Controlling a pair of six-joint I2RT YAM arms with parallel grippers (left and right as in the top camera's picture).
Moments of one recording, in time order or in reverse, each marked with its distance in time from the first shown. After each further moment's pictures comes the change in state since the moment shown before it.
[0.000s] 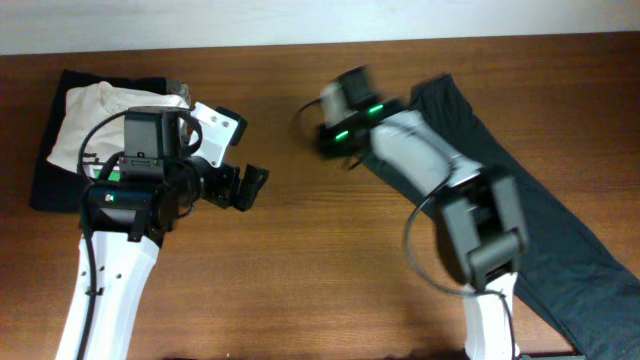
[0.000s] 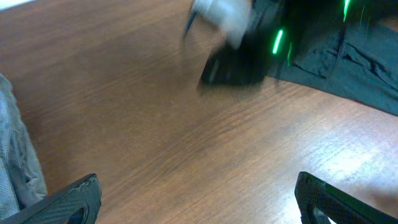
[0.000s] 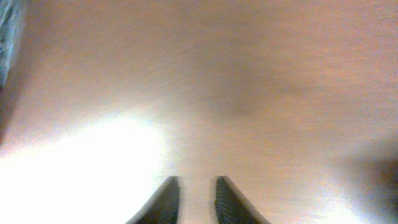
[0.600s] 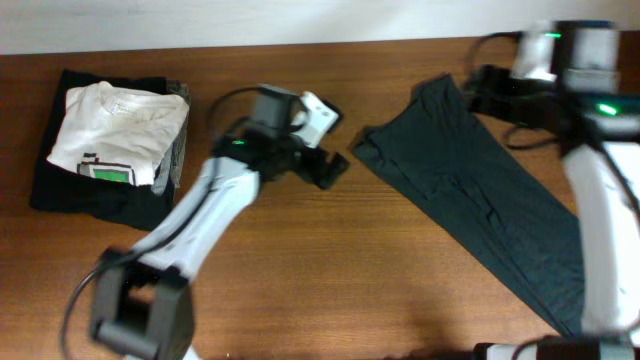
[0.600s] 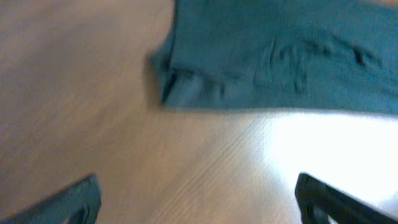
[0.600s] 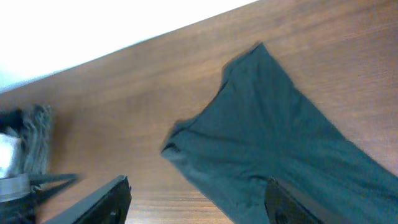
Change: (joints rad) left arm -0.318 0.509 0.073 0.431 0.019 -0.042; right arm -0.596 -0.666 0.001 -0.377 0.056 0.006
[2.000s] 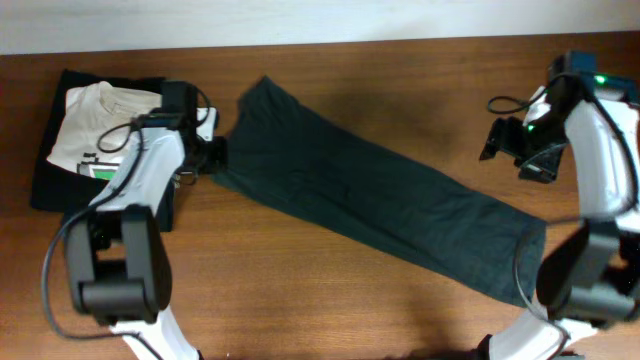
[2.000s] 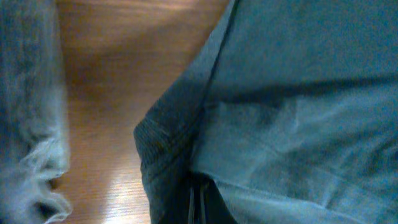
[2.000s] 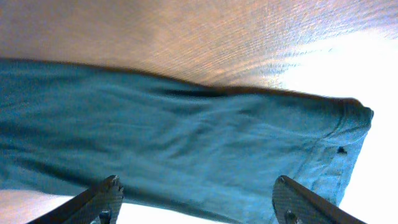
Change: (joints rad) left arm 0.432 0.162 0.097 -0.341 -0.322 -0.205; right arm -0.121 0.359 0.001 -0.346 0.150 -0.029
